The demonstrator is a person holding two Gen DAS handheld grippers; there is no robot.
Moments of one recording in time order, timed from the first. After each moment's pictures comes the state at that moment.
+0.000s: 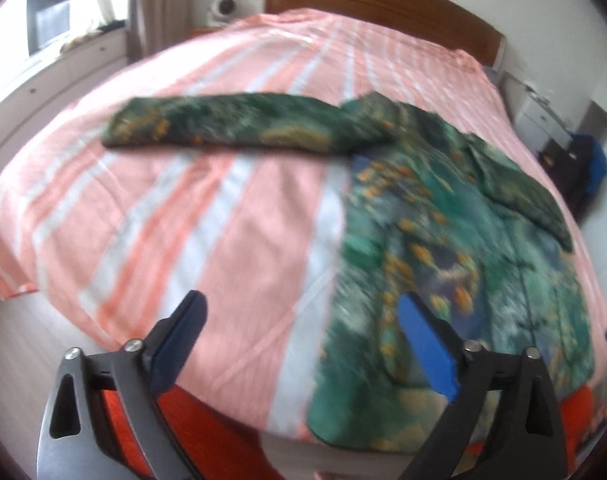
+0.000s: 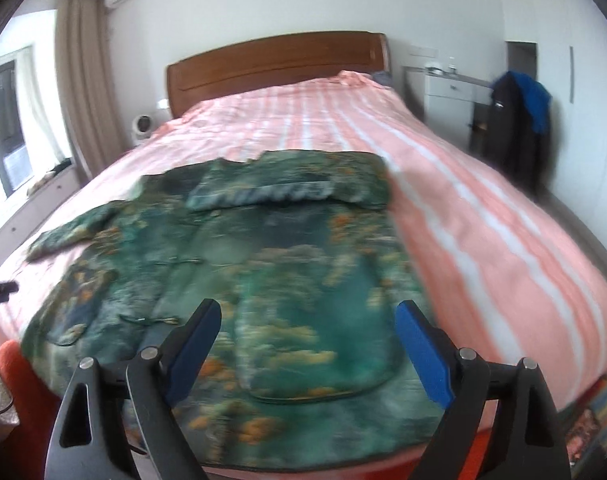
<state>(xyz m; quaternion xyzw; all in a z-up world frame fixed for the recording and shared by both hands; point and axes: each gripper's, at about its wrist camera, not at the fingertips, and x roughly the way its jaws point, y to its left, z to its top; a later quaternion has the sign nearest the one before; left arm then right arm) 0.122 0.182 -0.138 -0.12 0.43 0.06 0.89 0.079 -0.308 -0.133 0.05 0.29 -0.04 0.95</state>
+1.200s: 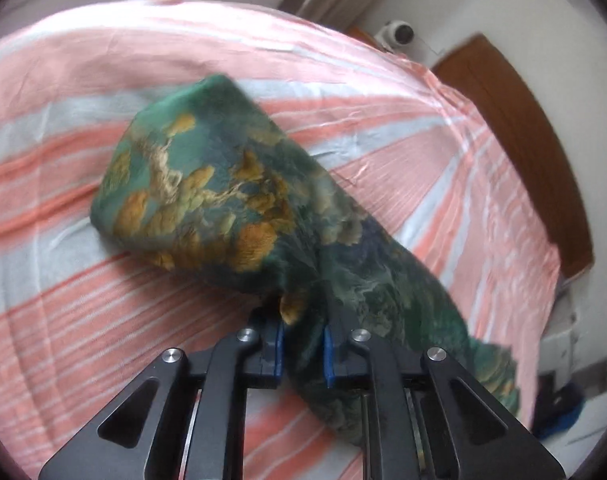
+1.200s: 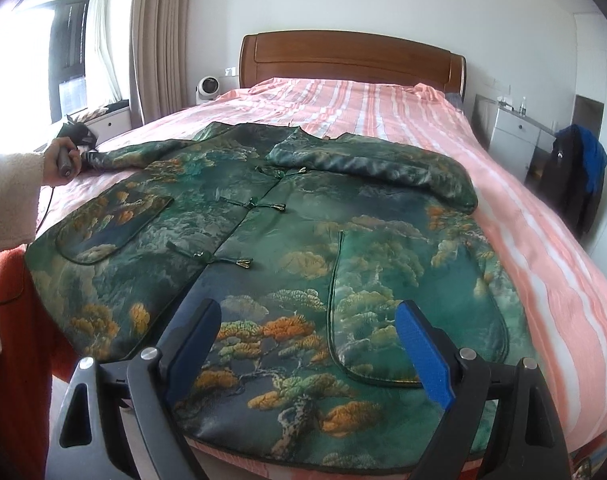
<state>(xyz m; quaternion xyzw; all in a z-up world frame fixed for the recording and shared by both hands) 0.332 0.382 -0.207 -0.40 0.36 0.22 0.82 0.081 -0.241 -0.179 -0.05 0.30 0.05 0.95</state>
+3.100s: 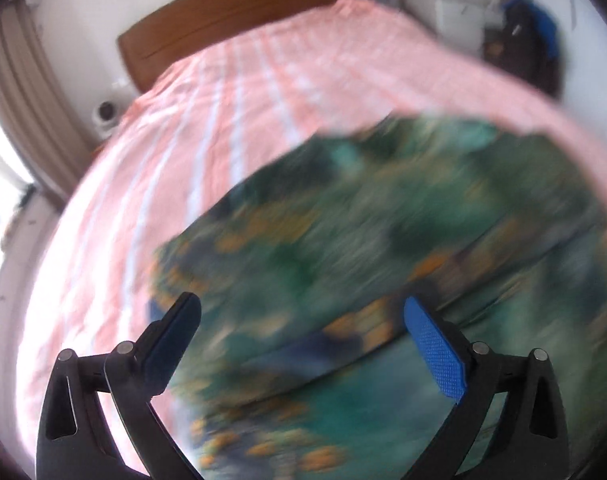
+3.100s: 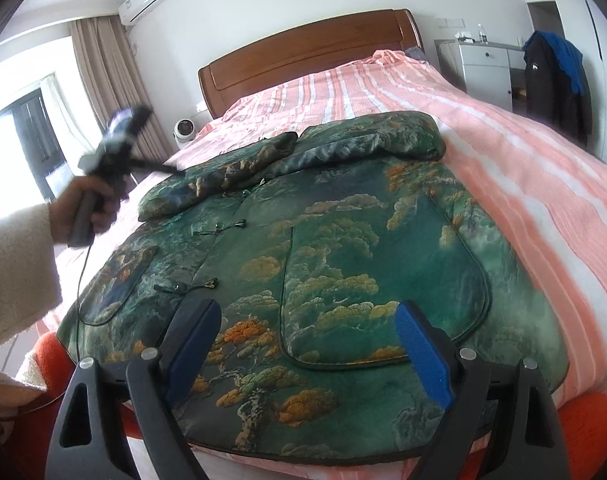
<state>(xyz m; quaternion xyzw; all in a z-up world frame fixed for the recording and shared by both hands) 0.395 -0.052 -0.125 0.13 0.41 -0.07 0.90 0.079 -0.314 -0.183 0.12 0.30 0.05 0.94</state>
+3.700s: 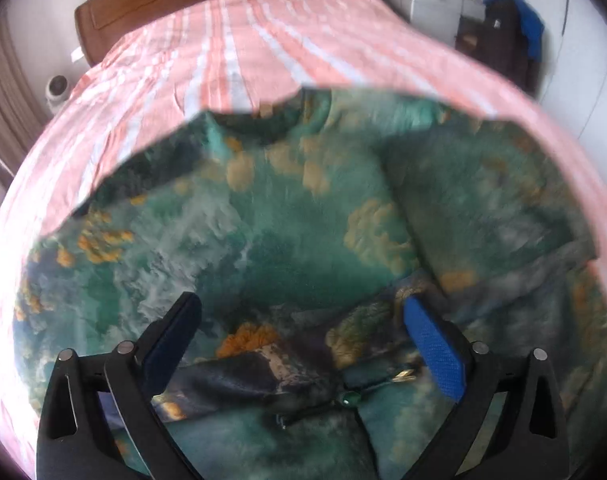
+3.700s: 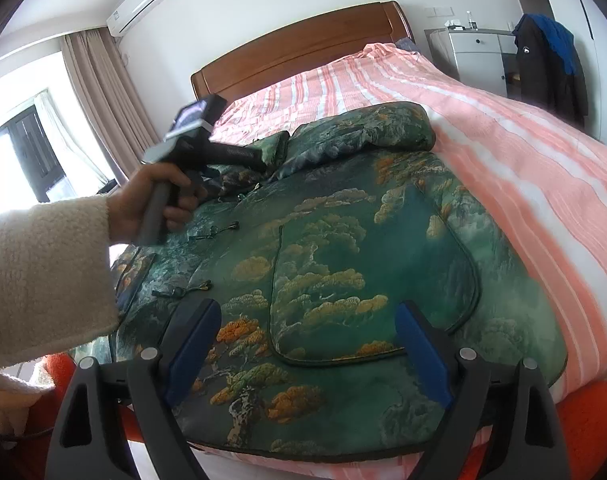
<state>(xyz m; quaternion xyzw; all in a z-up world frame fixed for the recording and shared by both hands) 0.410 -0.139 -0.169 0.09 0.45 -0.12 0.88 0.078 -0.326 -0.184 0.15 0.31 0.05 0.94</state>
